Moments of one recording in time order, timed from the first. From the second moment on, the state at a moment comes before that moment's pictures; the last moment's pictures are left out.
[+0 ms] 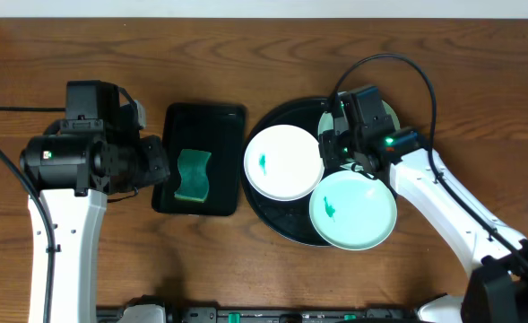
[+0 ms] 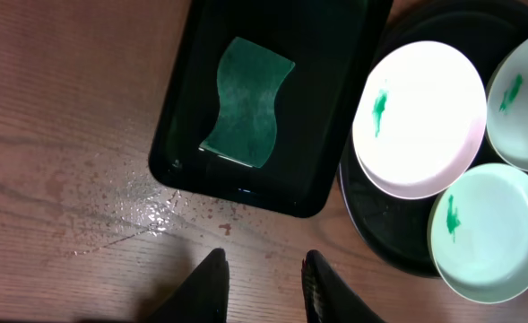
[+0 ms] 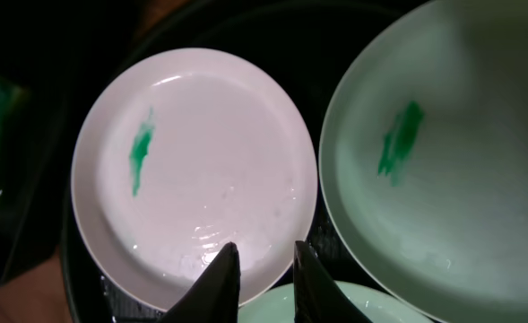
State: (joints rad) left arm 0.03 1.28 1.43 -1.39 0.17 -0.26; right arm 0.42 1.59 1.12 -0.57 -0.15 0.22
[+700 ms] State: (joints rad) left arm 0.03 1.28 1.43 -1.39 0.17 -0.26; right arm 0.42 1.76 1.11 -0.57 -0.13 0.28
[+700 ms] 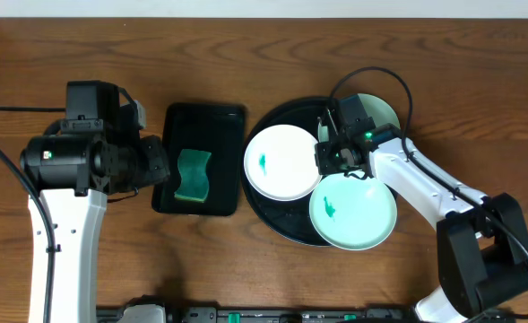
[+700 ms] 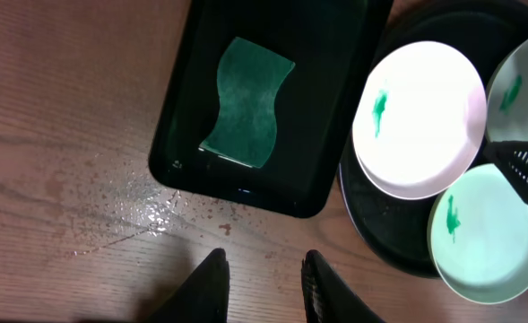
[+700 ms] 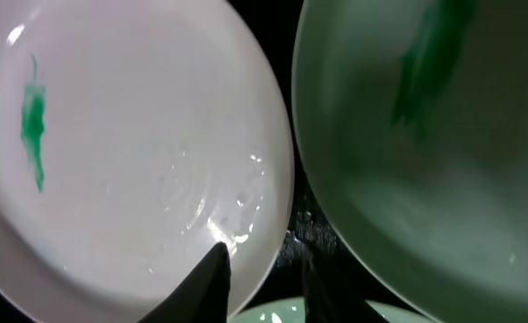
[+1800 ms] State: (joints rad) left arm 0.03 1.30 1.43 -1.36 0.12 -0.26; right arm 0.42 1.84 1.11 -0.52 -0.11 0.31
